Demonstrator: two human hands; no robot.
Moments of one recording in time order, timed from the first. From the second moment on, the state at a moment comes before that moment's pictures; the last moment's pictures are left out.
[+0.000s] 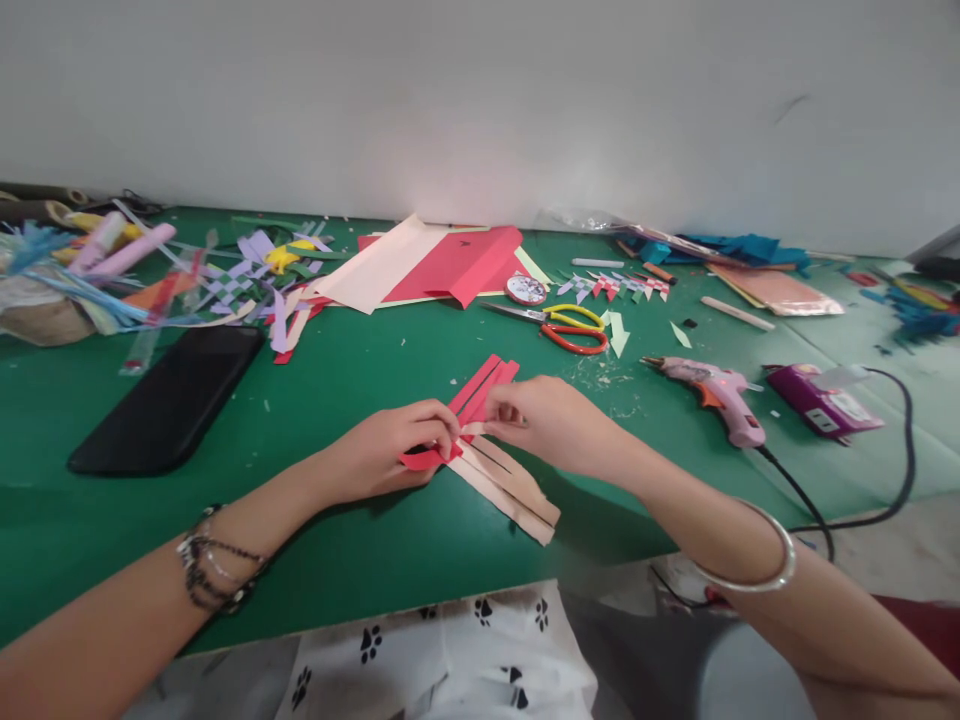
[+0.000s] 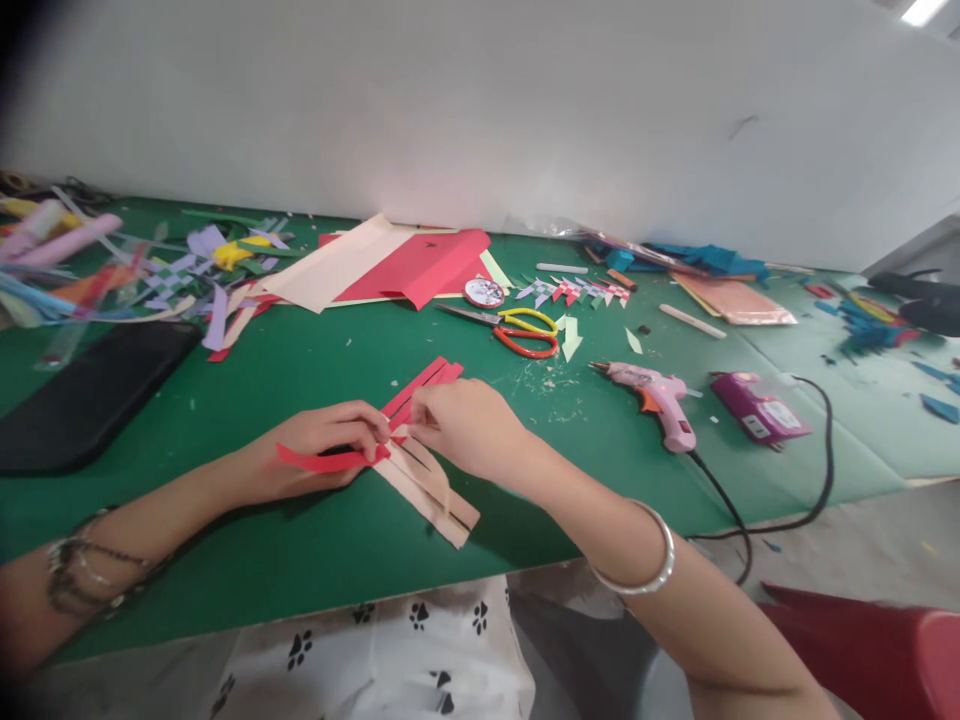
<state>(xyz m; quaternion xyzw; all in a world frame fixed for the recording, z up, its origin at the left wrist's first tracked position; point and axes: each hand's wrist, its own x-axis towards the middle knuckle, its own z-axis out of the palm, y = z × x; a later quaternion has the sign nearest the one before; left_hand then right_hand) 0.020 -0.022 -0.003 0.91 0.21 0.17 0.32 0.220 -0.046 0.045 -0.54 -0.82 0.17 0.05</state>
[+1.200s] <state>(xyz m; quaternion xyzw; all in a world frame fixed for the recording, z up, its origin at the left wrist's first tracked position) 0.025 -0.021 -0.009 0.92 0.21 0.18 0.27 0.250 -0.102 0.035 -0.57 -0.75 0.31 0.11</state>
